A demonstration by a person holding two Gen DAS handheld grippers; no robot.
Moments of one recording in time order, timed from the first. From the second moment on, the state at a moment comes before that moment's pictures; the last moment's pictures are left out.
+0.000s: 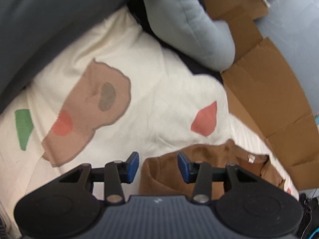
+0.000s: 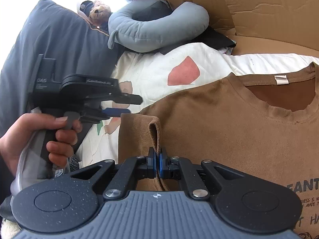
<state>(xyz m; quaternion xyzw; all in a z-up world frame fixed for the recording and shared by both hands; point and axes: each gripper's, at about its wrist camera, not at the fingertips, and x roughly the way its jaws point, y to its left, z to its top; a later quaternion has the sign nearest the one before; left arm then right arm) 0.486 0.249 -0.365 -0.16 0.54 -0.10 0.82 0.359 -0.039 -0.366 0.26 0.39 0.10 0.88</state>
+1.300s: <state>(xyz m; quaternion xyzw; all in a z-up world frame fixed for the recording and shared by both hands) 0.466 0.262 -0.370 -0.14 0.49 -0.13 0.85 0.354 -0.074 -0.413 0.30 0.43 0.00 0.85</state>
